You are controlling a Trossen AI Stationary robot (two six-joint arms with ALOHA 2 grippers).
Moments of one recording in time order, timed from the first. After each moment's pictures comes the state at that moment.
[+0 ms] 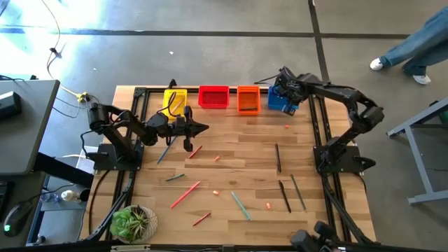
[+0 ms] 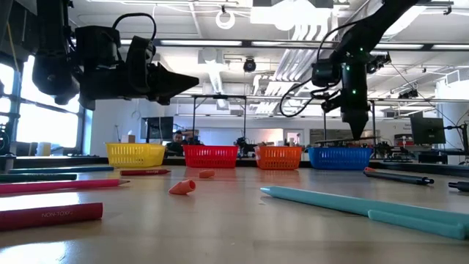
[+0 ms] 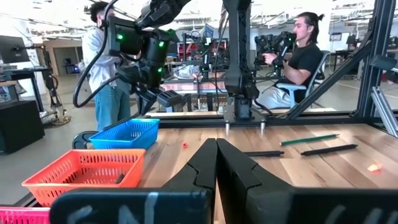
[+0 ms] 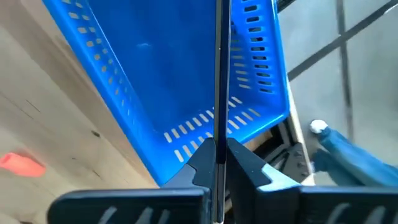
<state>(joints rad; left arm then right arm) 0.49 1.65 0.23 1.52 0.30 0.04 -0.88 1.57 1.06 -0.85 0.36 -0.43</state>
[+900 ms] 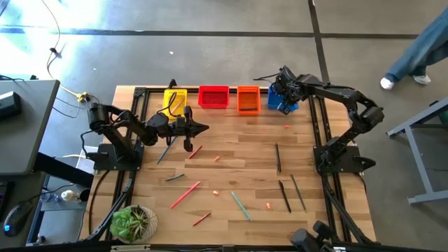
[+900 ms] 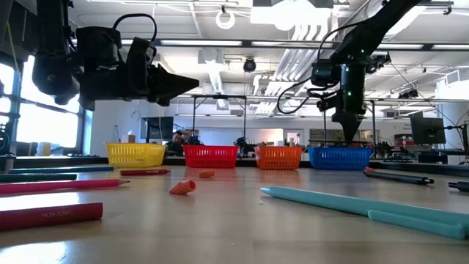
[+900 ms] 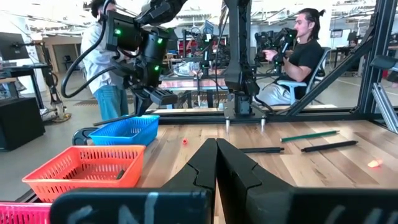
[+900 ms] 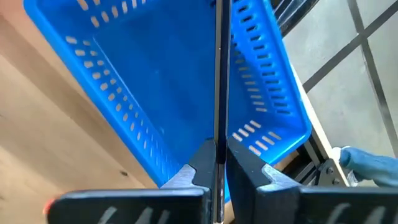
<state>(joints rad) 0.49 1.65 0.23 1.51 0.30 0.05 -0.88 1.57 1.04 -0.75 0.29 -0.31</state>
